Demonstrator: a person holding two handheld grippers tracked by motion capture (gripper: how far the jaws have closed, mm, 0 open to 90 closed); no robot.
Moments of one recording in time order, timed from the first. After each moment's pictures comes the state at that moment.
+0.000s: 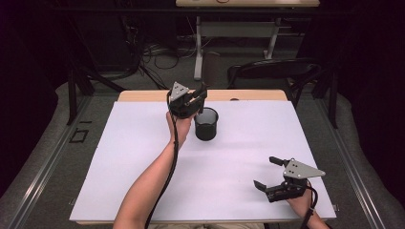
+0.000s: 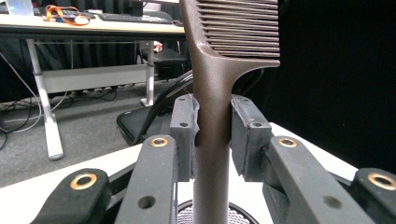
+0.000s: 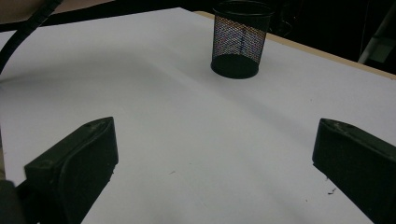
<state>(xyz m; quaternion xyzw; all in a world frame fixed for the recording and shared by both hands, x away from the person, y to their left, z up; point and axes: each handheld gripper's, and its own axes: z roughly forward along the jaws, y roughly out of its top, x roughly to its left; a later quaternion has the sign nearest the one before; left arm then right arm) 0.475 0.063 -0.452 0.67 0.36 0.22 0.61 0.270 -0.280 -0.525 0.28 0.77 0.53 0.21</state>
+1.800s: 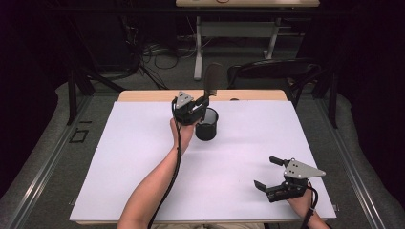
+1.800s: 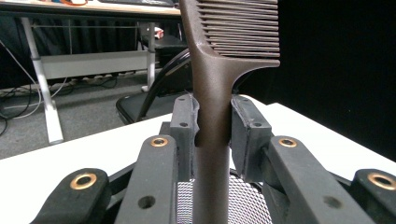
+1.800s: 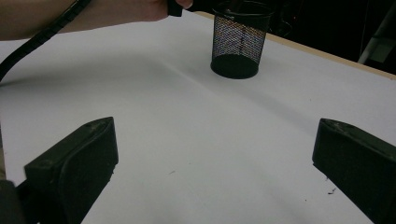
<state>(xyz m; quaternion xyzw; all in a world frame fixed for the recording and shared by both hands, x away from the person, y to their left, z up) 0.476 0.055 -0.485 0.68 0.37 0.22 0.59 0.270 -0.280 -0.524 0.28 0.77 0.53 0.21</state>
